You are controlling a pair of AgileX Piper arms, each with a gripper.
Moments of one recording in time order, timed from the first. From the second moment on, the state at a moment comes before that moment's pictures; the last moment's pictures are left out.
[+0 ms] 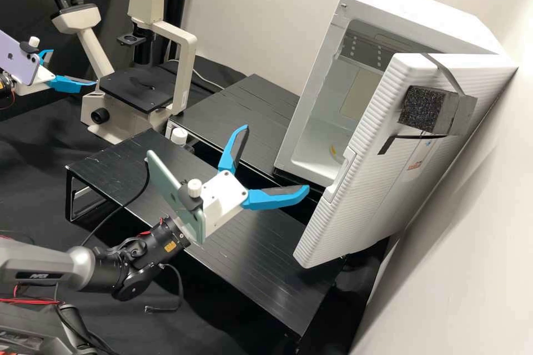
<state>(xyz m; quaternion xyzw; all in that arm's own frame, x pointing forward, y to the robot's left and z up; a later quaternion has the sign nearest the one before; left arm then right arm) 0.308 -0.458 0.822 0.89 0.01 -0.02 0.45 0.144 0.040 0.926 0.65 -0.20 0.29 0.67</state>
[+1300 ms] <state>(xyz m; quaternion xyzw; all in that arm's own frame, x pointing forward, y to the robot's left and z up) 0.308 -0.458 0.822 0.89 0.01 -0.02 0.45 0.223 -0.013 0.940 0.72 -0.23 0.18 0.63</state>
